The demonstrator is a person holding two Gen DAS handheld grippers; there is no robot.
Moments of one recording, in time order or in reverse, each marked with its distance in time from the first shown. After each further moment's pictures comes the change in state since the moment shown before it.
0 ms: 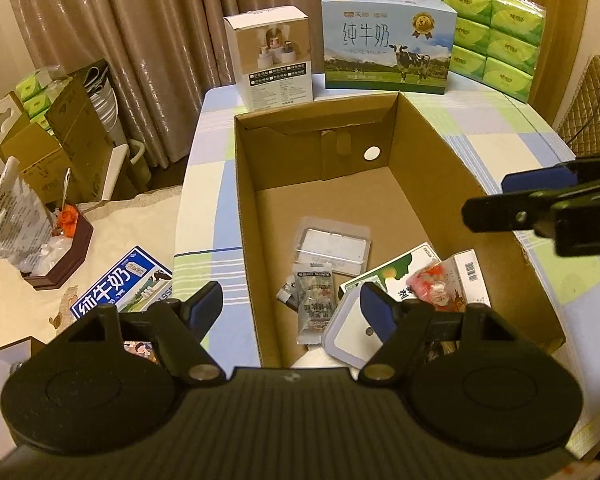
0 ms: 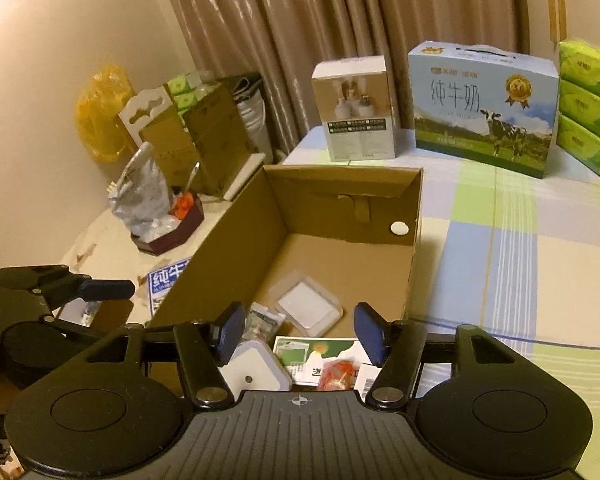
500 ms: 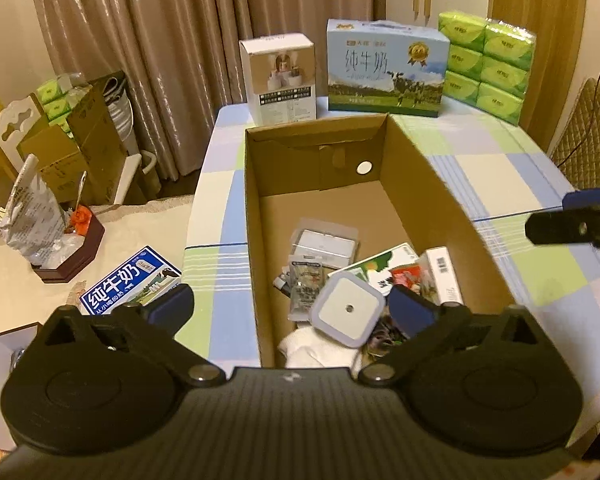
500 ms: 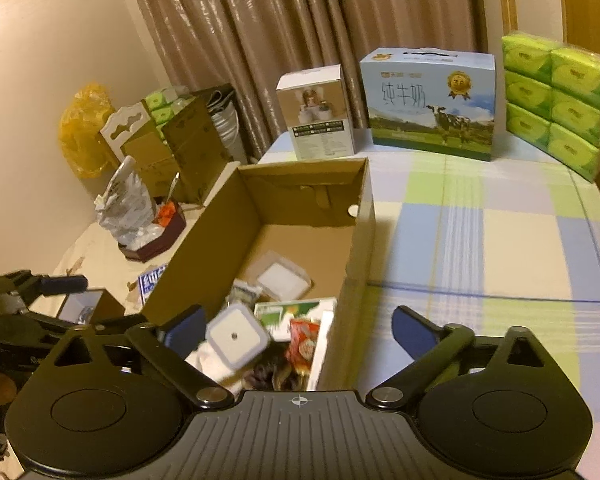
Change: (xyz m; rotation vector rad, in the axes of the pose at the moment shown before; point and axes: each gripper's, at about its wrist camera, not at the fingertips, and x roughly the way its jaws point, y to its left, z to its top) left arm -0.060 -0.012 -0.032 -0.045 -0.080 0.012; right arm -0.080 -0.002 -0.037 0.049 -0.017 -0.073
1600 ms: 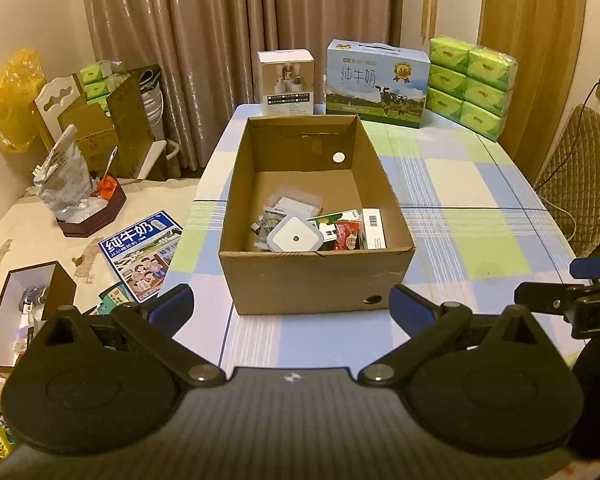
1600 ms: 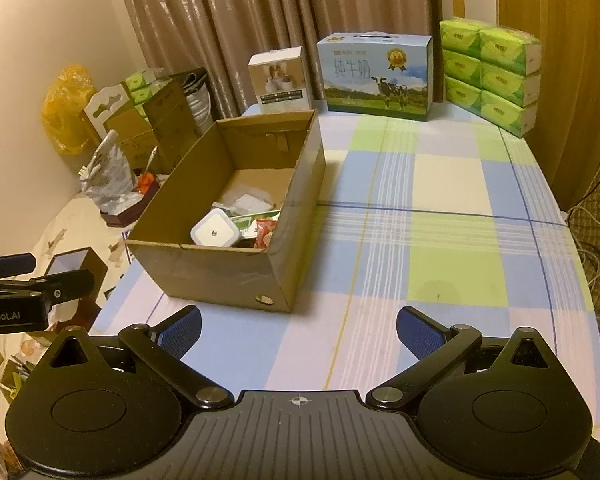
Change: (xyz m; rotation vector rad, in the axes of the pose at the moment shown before) left arm -0.129 -0.069 -0.072 -0.113 -0.033 0.056; right arm -0.108 0.004 -0.096 0.023 0.032 -0.107
